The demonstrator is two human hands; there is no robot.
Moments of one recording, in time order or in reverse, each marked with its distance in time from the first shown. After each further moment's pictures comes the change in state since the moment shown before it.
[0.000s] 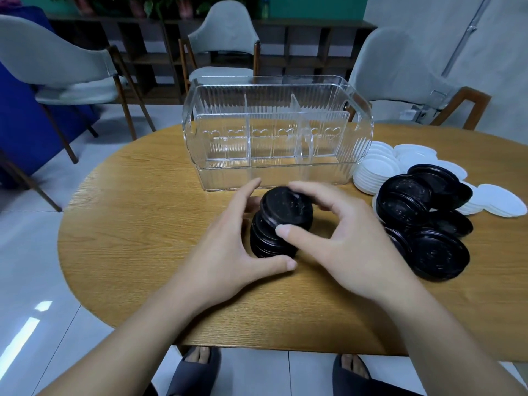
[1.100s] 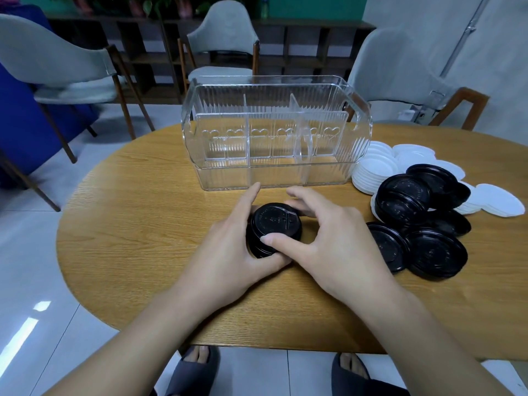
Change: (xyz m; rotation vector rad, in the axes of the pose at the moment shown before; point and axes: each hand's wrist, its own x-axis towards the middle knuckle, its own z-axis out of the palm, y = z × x) left_hand 0.000 0.000 0.011 0.094 0.039 -0.034; right_hand -0.002 -0.002 0.019 -0.199 0.035 0.043
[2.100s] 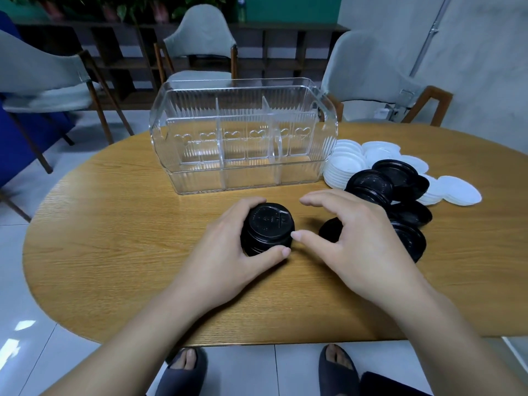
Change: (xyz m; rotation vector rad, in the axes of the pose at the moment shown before) left_hand 0.010 0.020 0.024 -0.014 -0.018 0.090; right_hand -0.021 0.038 -0.056 -0.107 0.017 -0.030
